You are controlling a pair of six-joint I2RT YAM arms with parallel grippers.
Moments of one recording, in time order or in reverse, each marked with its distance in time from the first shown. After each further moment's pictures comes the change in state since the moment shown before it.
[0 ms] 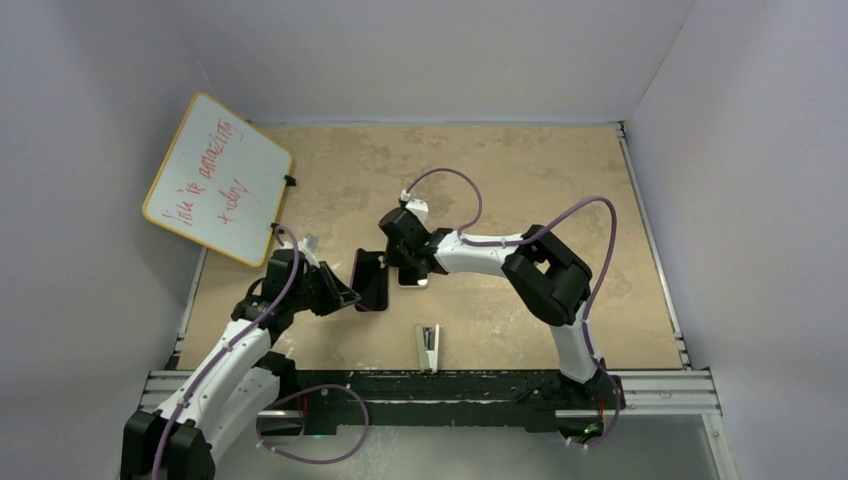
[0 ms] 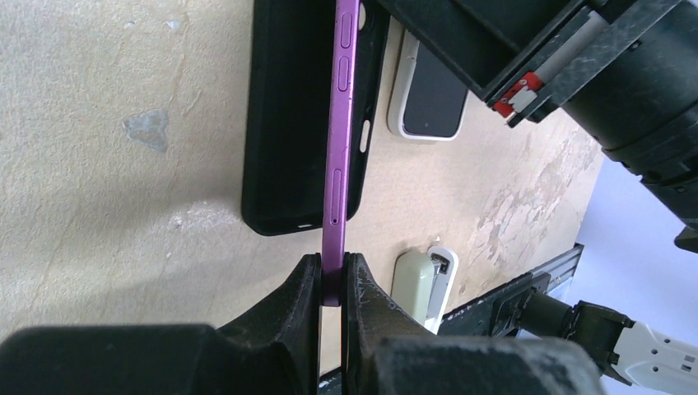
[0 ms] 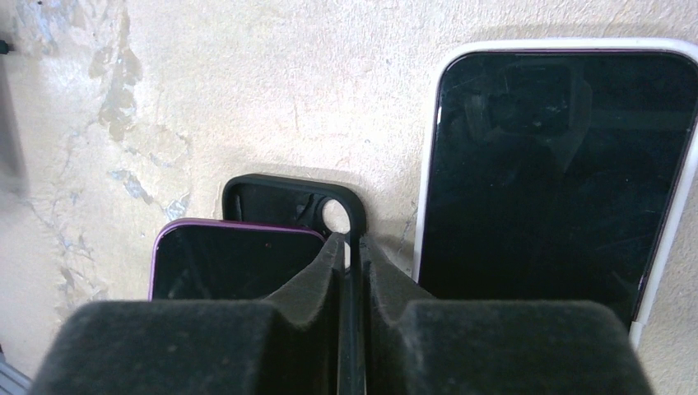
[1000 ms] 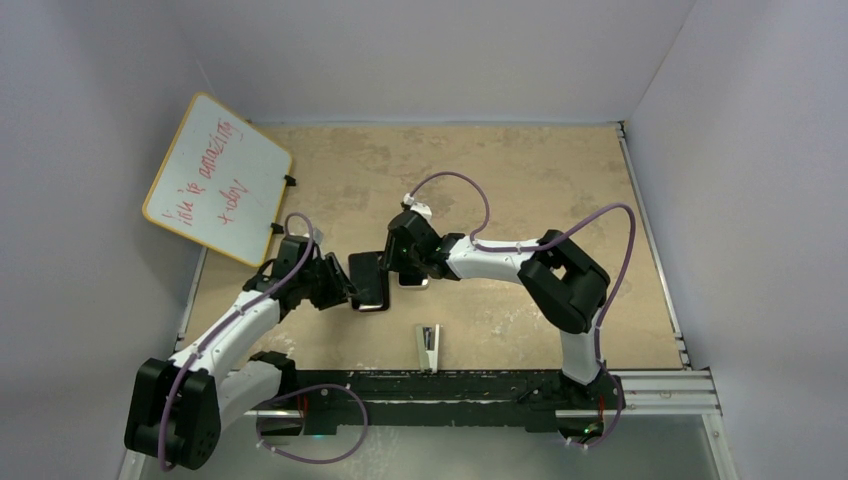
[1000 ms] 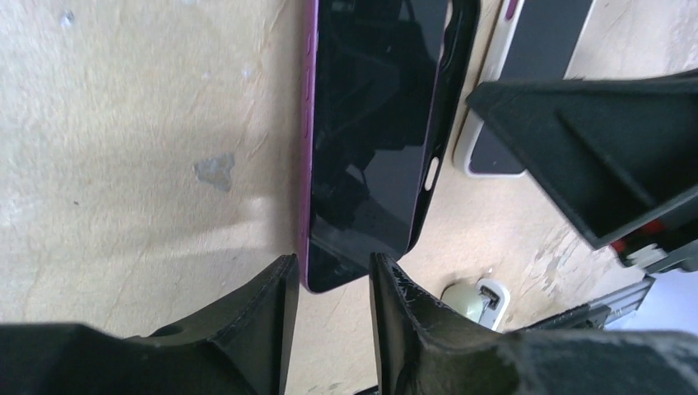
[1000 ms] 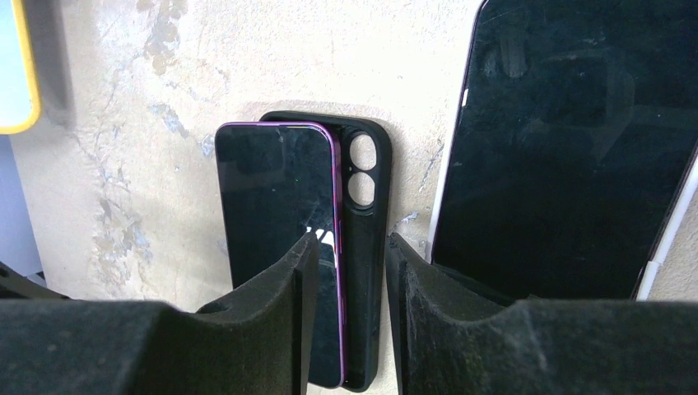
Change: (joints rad) left arm 0.000 0.241 0.076 -0.005 -0.082 0.076; right arm 0.000 -0.104 -0.115 0.063 -0.108 -0.011
